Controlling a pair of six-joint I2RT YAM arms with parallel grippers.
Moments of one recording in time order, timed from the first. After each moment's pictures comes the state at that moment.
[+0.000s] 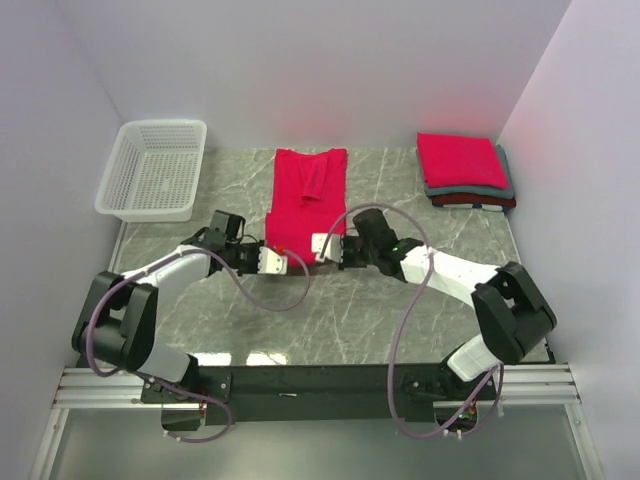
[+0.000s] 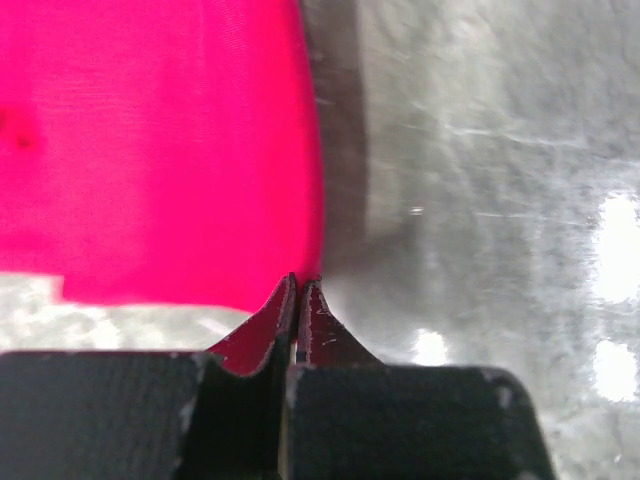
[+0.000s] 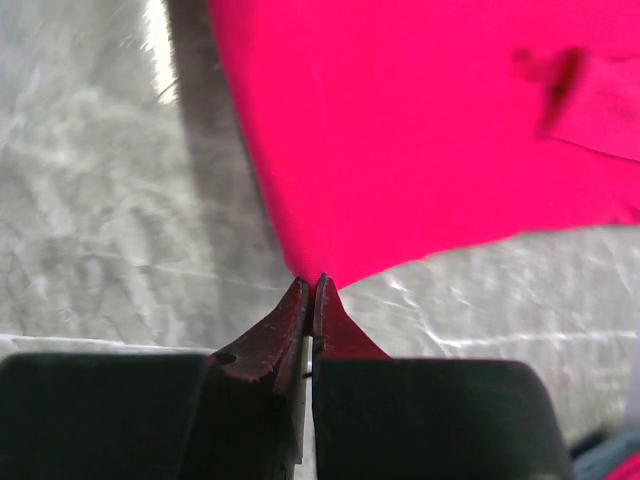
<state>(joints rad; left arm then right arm) -0.33 1.47 0.75 -0.26 0.59 1.29 0.64 1.53 0.85 -0.09 -0.24 -0.98</state>
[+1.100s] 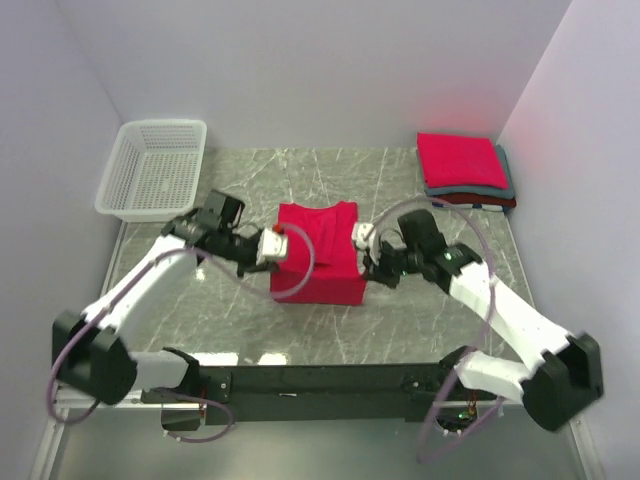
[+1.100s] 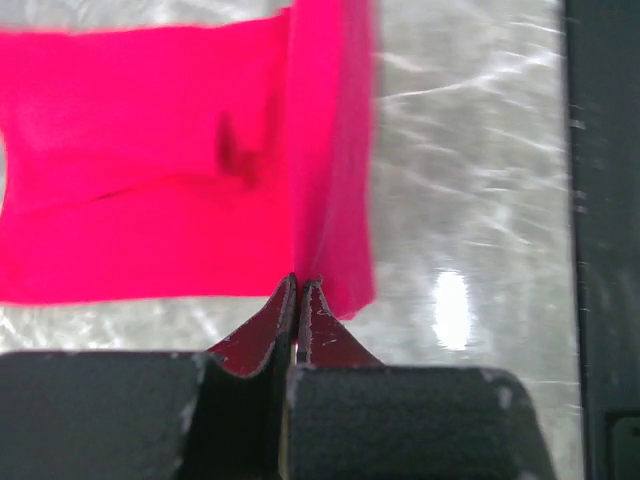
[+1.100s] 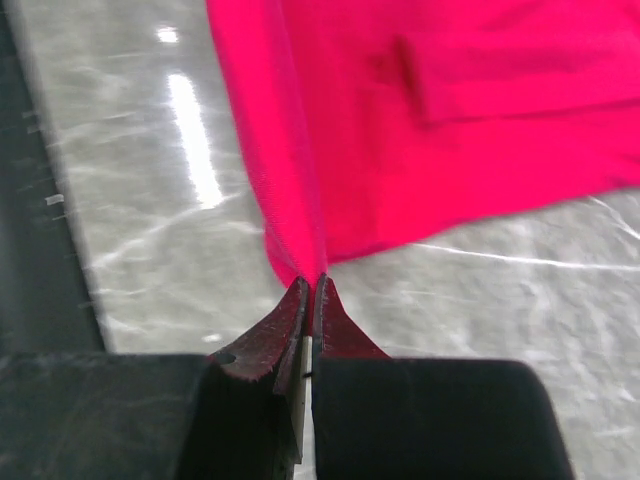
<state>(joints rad) -0.42 1.25 1.04 -0.83 0.79 1.03 0.51 1.08 0.83 -0.58 -0.56 -0.59</state>
